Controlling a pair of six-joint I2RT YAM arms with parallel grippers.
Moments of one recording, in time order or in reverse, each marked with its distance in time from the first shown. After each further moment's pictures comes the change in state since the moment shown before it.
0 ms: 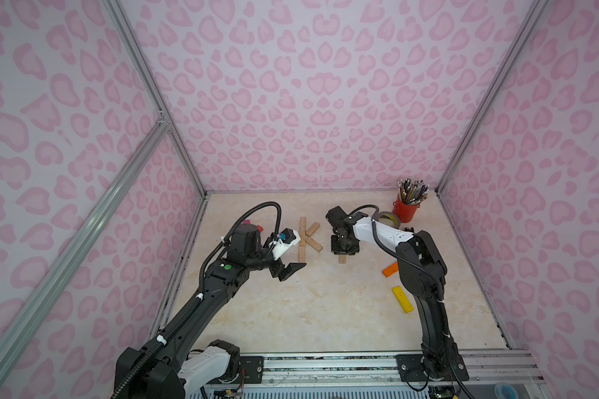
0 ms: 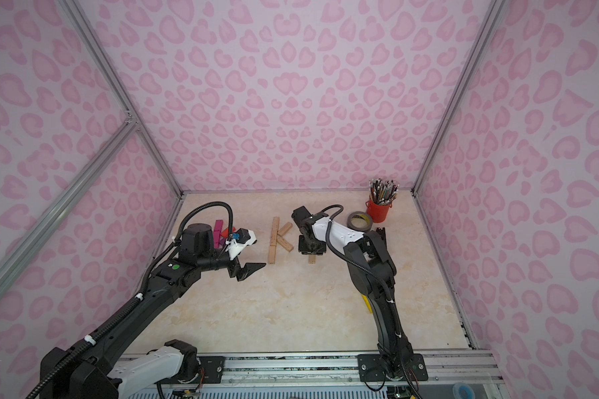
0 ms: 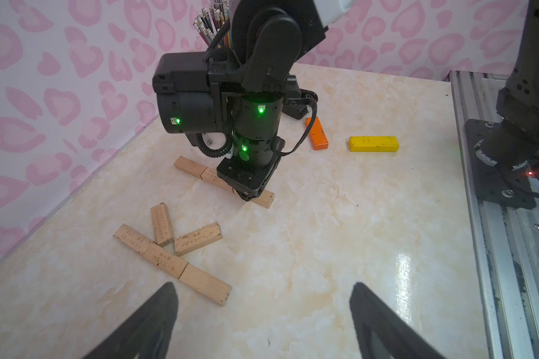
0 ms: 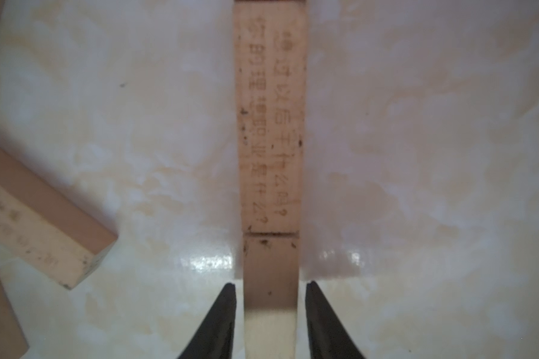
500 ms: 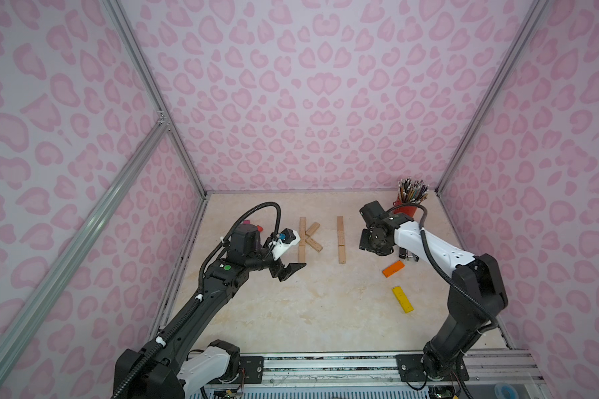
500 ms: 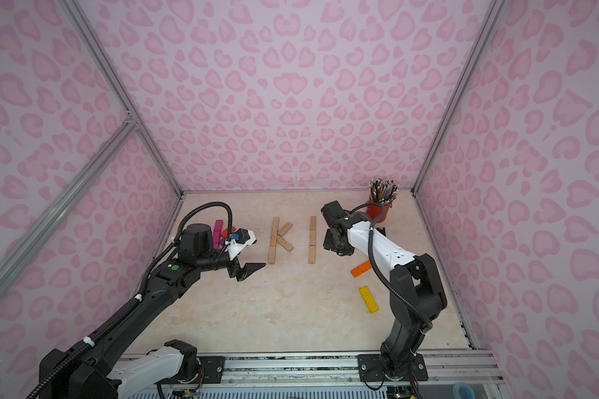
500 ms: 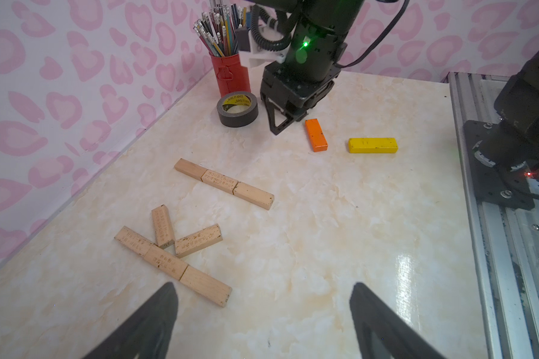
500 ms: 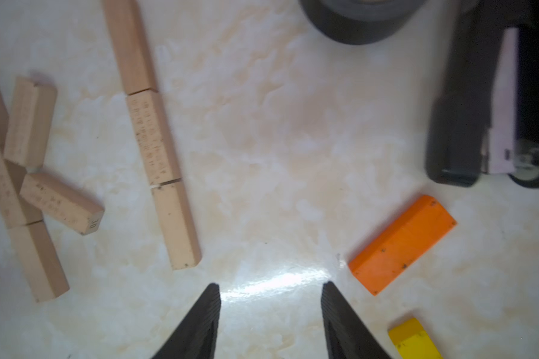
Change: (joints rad) left arm -0.005 -0.007 0.000 0.000 0.005 0.000; right arm -0.172 -0.474 -0.375 0.003 0.071 0.135
